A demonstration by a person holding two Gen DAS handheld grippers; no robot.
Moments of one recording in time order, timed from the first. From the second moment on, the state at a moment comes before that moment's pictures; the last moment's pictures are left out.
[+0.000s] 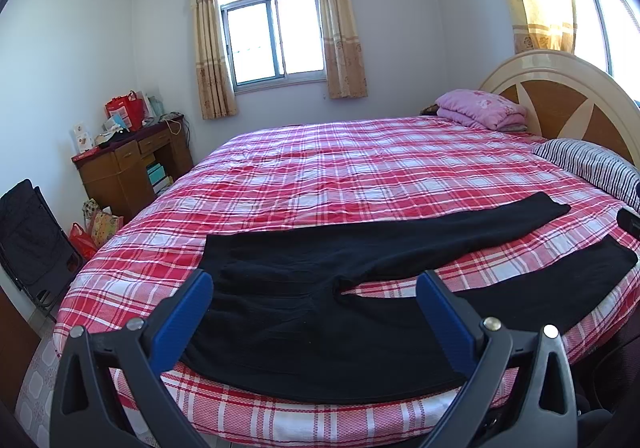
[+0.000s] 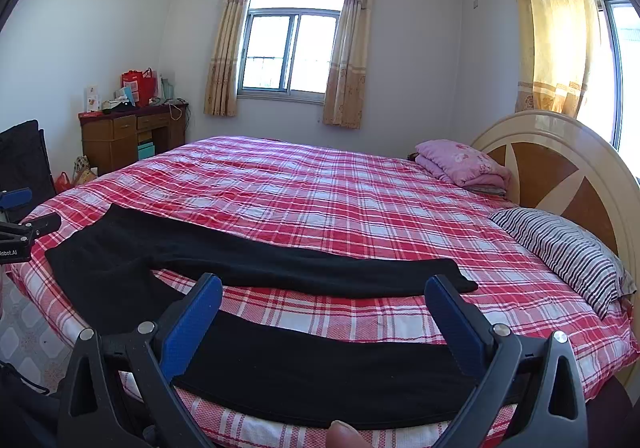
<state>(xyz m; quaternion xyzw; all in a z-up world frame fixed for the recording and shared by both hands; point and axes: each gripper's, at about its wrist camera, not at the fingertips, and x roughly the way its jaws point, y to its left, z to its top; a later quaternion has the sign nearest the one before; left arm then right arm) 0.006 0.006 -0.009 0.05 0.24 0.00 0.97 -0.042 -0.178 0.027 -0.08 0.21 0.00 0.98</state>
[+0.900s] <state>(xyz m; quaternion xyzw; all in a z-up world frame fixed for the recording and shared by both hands) 0.009 0.014 -0.008 0.05 0.24 0.00 0.97 -0.040 -0.176 0.026 -0.08 0.21 0.00 0.97</state>
